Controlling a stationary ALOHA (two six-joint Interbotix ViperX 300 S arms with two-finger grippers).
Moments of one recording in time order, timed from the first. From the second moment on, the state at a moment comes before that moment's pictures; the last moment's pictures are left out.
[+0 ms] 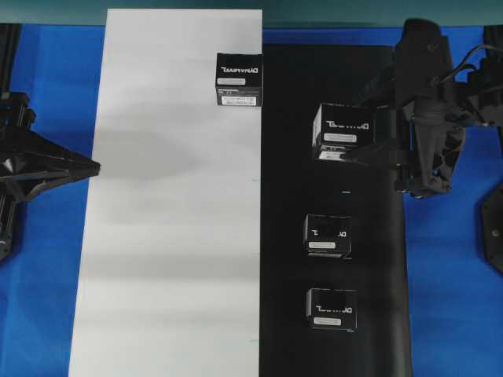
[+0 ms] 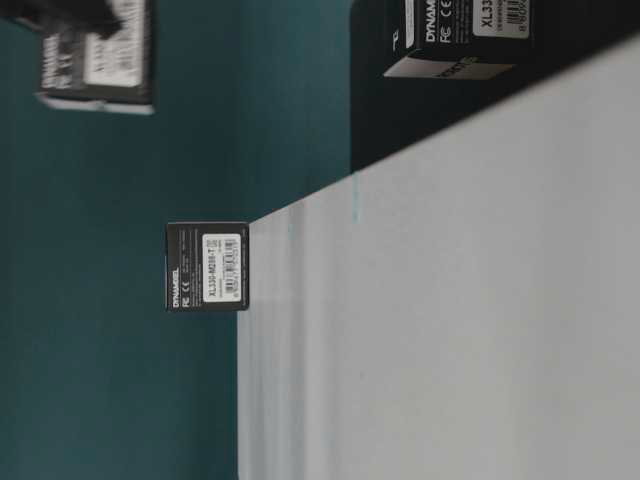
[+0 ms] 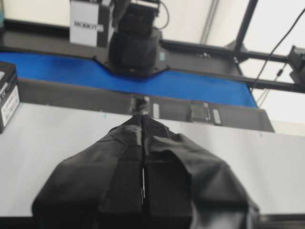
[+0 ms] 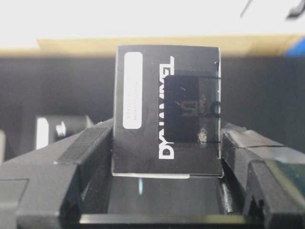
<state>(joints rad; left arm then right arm) 0.00 -0.95 1.02 0.01 -0.05 -0.13 -0.20 -0.51 0.55 0.17 0.68 -0.28</state>
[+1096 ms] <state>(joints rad) -0.02 -0.98 1.02 0.01 -0.04 -0.19 -0.14 -0.08 0.26 0.17 0.64 -0.29</state>
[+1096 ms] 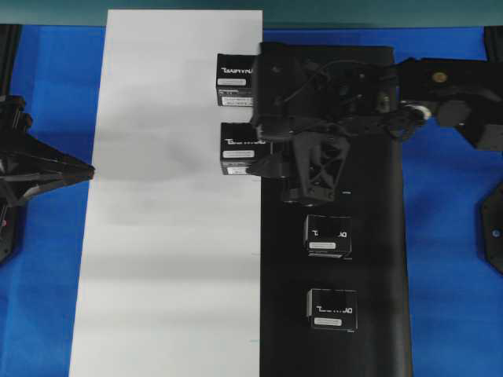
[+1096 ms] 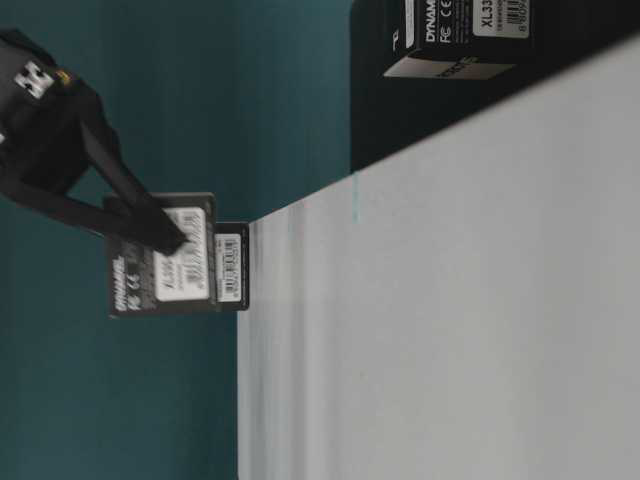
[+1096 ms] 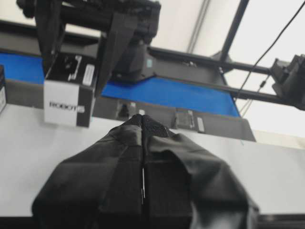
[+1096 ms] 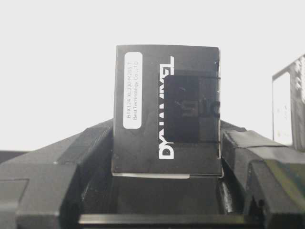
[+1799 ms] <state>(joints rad) -0.02 -0.98 1.02 0.01 -0.04 -0.19 -0.14 -0.04 0.29 0.17 0.55 -0.28</state>
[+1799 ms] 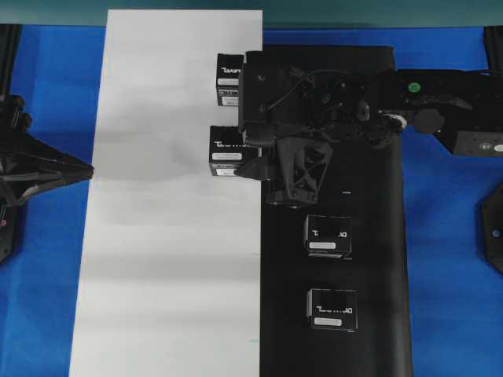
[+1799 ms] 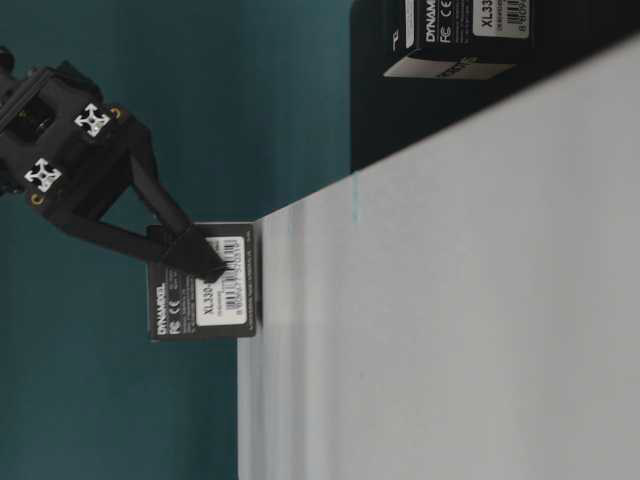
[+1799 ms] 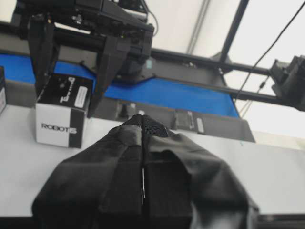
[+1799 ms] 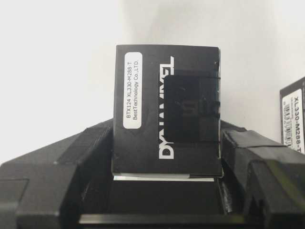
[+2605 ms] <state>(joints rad) -0.03 -0.98 1.02 0.01 -0.03 -0.19 -0.15 -0.05 0.32 0.17 0.53 -0.28</state>
